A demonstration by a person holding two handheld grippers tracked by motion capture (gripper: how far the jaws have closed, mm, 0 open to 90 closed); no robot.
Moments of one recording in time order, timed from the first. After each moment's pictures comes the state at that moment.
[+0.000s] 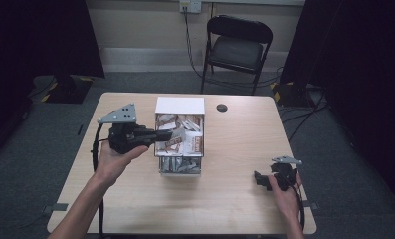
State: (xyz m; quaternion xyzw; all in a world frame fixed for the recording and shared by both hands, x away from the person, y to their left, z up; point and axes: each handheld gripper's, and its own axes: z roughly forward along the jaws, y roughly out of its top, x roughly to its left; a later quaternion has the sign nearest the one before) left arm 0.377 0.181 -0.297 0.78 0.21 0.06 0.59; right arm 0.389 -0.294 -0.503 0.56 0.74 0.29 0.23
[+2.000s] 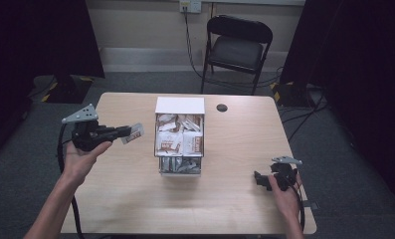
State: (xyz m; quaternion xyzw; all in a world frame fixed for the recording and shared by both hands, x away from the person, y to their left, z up) left arm 0.394 0.275 -0.338 0.77 0.33 0.11 0.53; right arm 0.389 -0.294 -0.503 0.56 0.74 0.29 0.23
